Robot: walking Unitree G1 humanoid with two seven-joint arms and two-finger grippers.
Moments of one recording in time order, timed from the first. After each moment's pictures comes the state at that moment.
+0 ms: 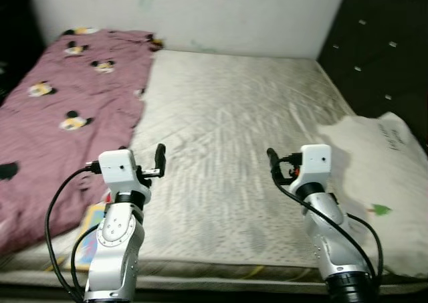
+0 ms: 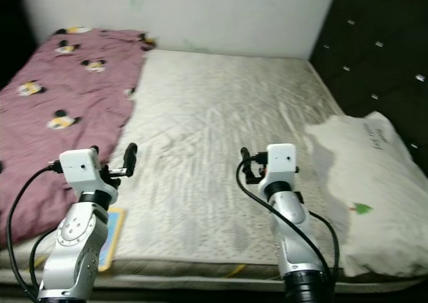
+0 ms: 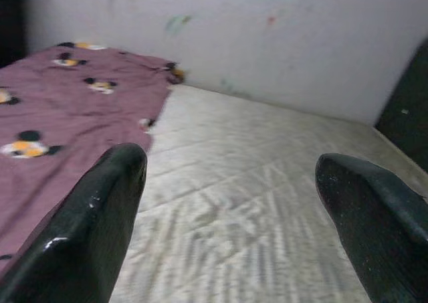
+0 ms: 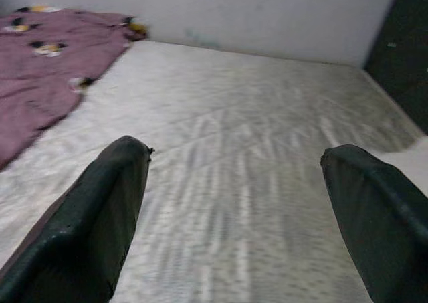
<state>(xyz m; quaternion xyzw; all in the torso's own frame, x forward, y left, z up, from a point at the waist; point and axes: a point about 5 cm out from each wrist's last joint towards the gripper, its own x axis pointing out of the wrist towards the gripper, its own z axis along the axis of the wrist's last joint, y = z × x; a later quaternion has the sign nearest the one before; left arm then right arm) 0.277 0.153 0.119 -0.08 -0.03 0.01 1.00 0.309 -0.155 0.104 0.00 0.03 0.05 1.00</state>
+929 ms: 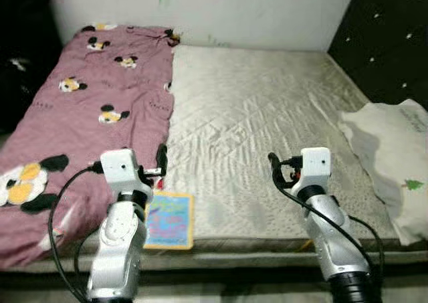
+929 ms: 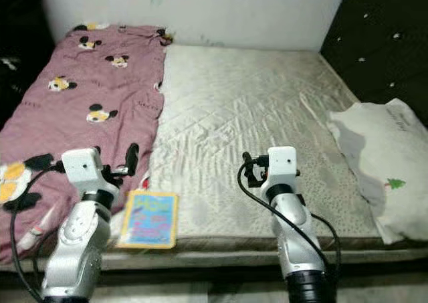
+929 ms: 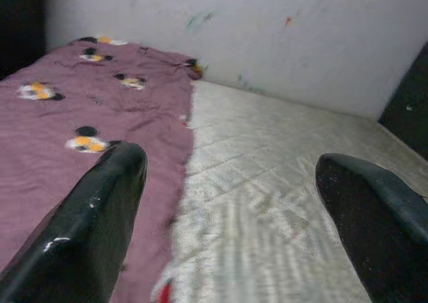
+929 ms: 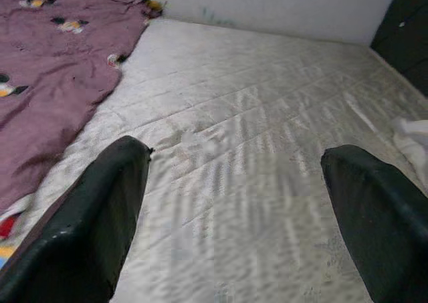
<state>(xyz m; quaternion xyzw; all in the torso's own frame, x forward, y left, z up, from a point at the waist) 0.278 0.152 0.118 -0.08 -0.03 0.01 1.00 0.308 -0.160 0.094 -0.01 0.05 0.04 1.00</state>
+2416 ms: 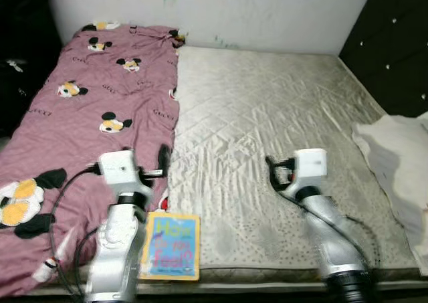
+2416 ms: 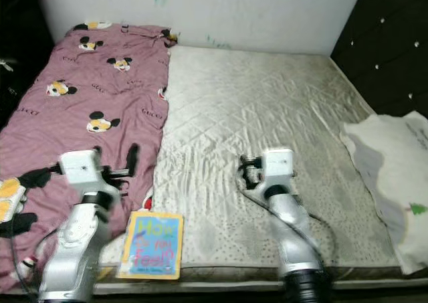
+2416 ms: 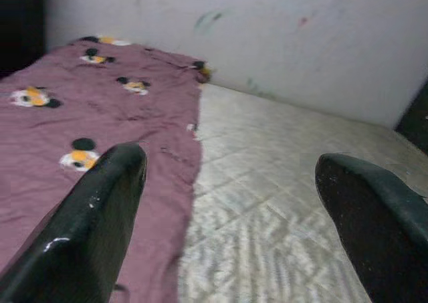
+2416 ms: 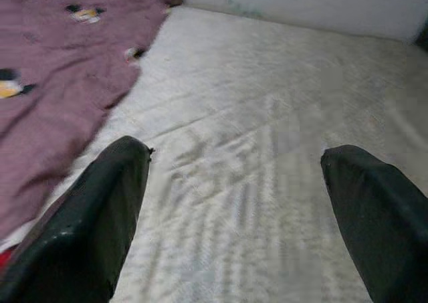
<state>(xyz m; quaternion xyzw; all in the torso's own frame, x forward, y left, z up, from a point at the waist) 0.277 0.150 0.120 -0.09 -0.04 0.00 1.00 0.310 -0.150 0.092 -0.01 0.06 0.06 1.00</state>
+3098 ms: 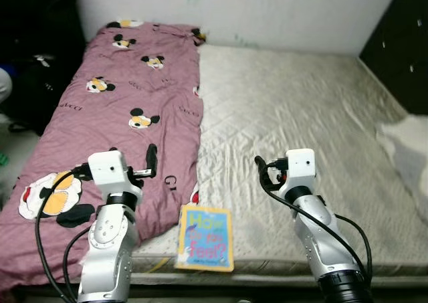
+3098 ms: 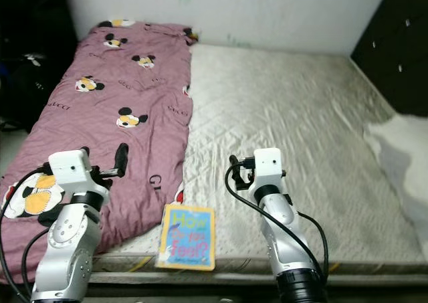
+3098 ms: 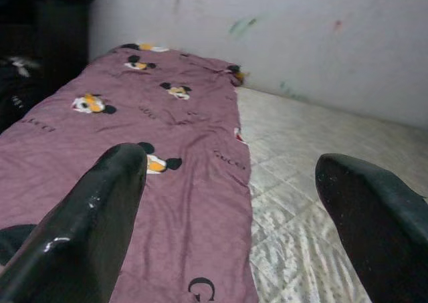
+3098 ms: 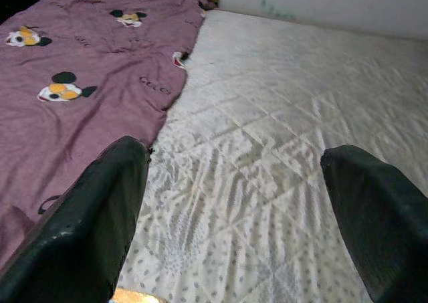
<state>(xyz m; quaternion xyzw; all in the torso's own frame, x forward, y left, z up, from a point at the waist) 0.277 0.156 0.119 -0.09 -0.04 0.02 1.00 0.311 -0.150 0.093 -0.02 0.06 0.07 1.00</state>
